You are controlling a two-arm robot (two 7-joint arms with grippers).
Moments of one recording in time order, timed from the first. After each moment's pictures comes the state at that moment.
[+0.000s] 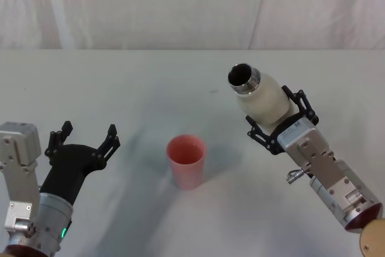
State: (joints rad) left arm 0.27 0.24 0.04 -1.85 -0.25 -0.02 -0.02; right arm 0.02 0.21 -0.35 -1.68 -0.37 -0.12 0.10
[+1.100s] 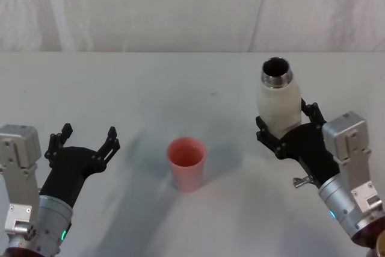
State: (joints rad) left arm 0.27 0.24 0.04 -1.85 -0.25 -0.02 -0.02; right arm -0.03 0.15 -0.26 -1.65 -0.08 -0.16 0.17
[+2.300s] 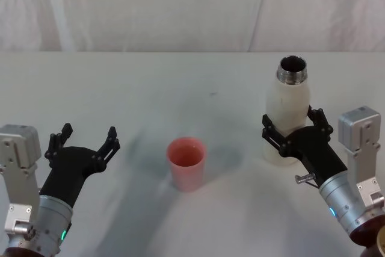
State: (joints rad) left arm 0.27 0.24 0.04 -1.85 -0.25 -0.02 -0.02; right arm -0.01 0.11 -0.24 -1.59 0.04 -0.13 0.17
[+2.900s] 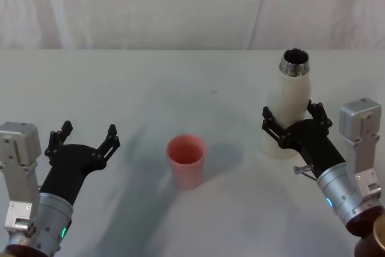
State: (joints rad) left arm 0.27 0.24 0.04 -1.85 -0.25 -0.02 -0.02; right arm 0.03 0.09 -0.23 -1.55 0.07 -0.14 0.17
